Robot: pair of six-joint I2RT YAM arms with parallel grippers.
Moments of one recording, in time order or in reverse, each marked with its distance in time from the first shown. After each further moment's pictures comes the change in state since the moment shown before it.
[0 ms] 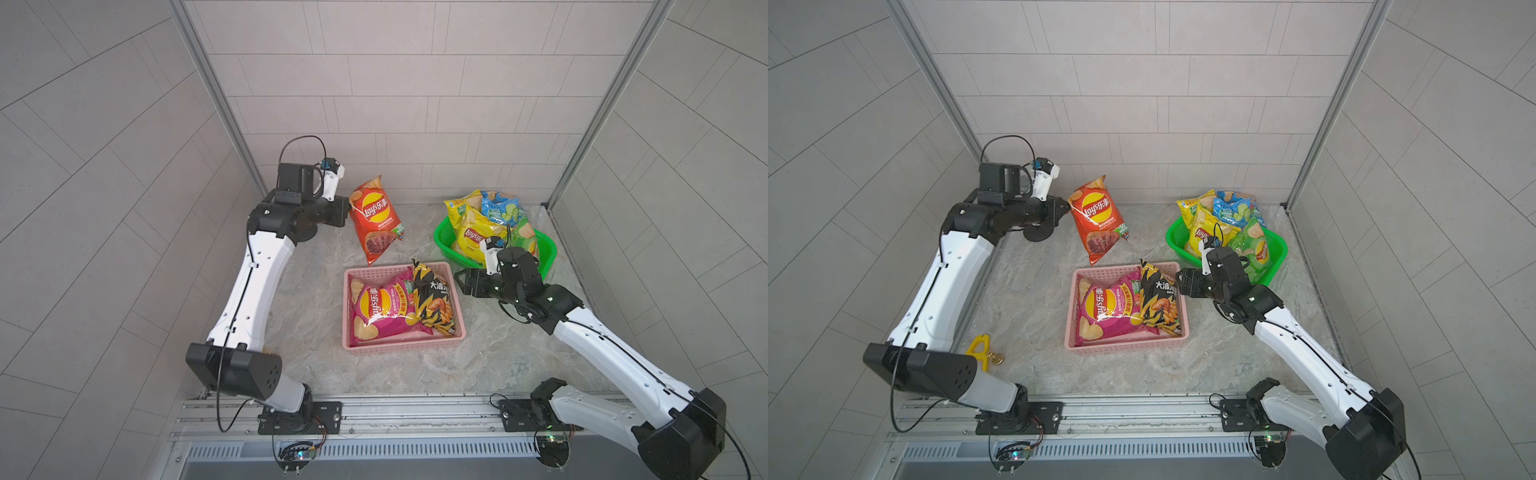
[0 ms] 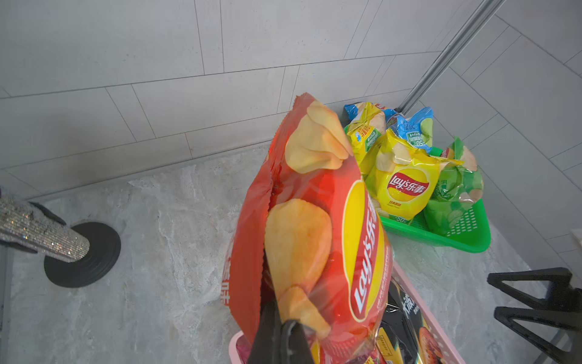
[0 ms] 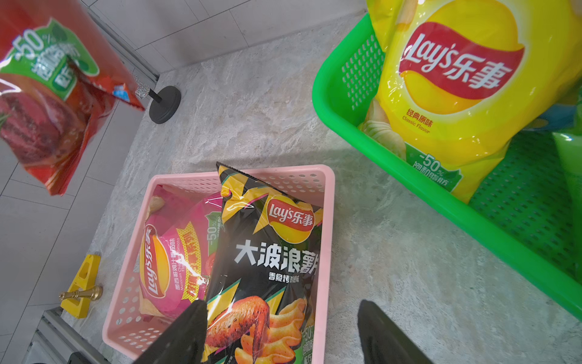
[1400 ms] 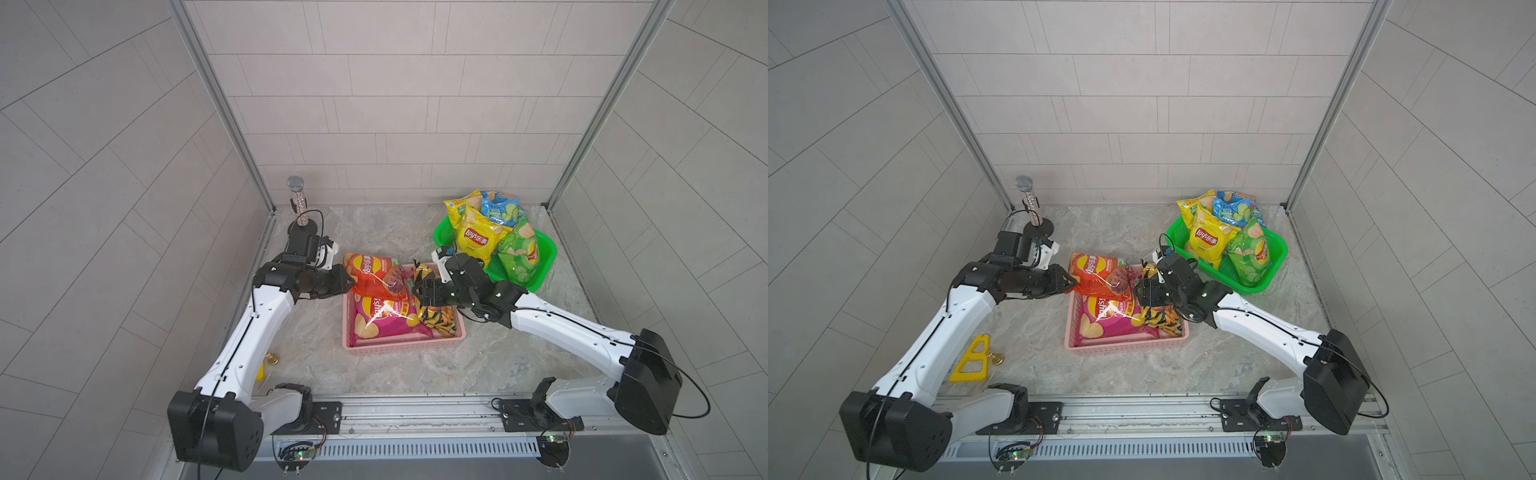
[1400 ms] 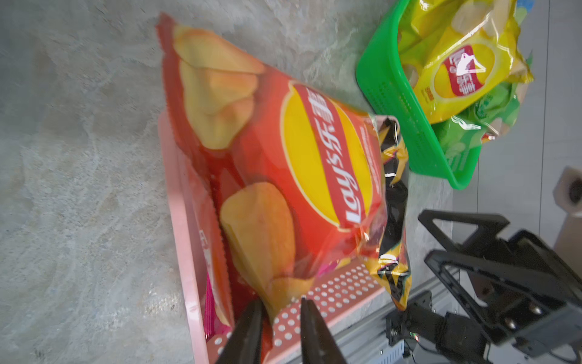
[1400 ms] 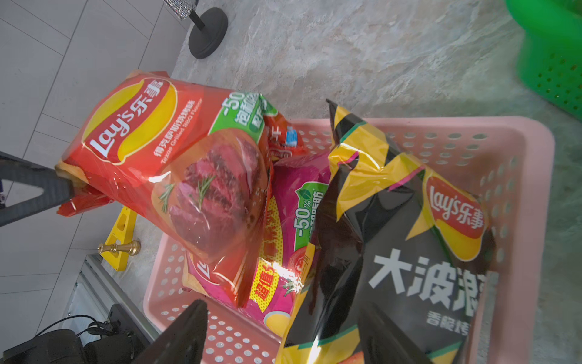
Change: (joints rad) left arm -0.015 -0.291 -0.623 -0.090 0.132 -0.289; right arm 0.279 0.295 0.079 0.158 0.010 0.127
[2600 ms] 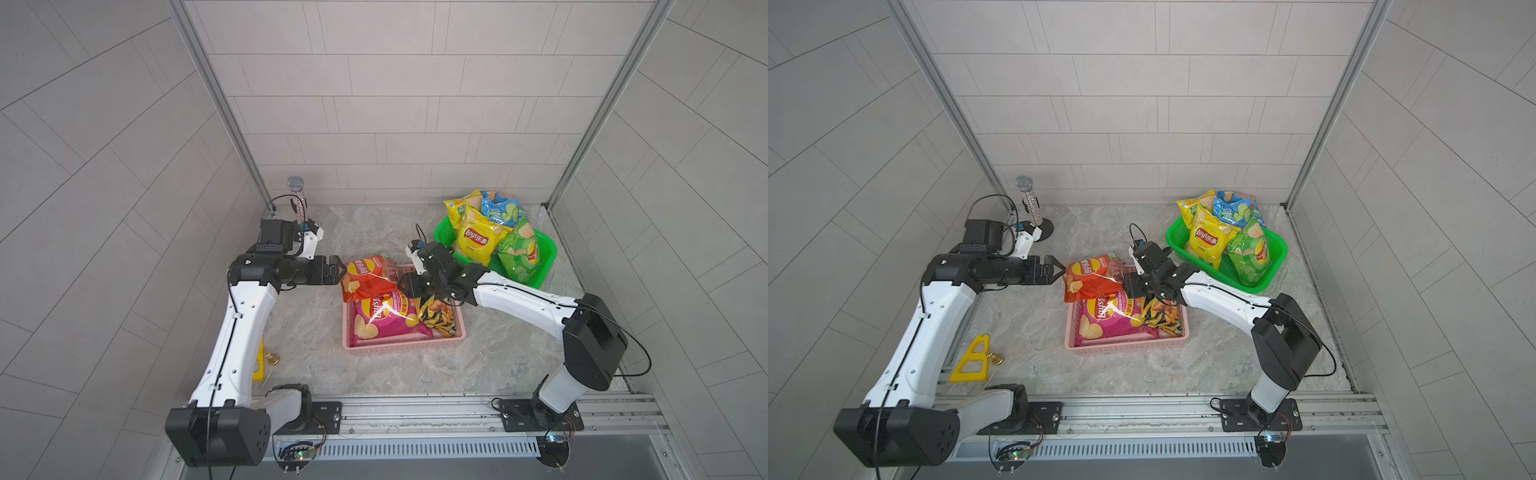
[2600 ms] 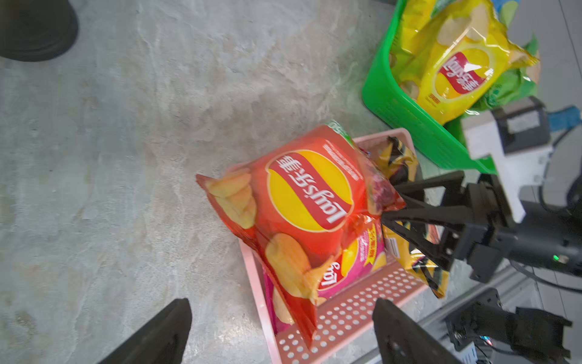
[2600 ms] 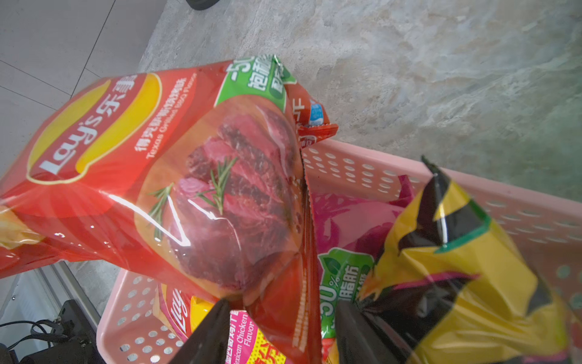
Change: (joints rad) left arm 0.181 0.027 0.165 -0.082 -0.053 0.293; right arm -0.006 0.294 0.221 -0.018 -0.051 -0.162
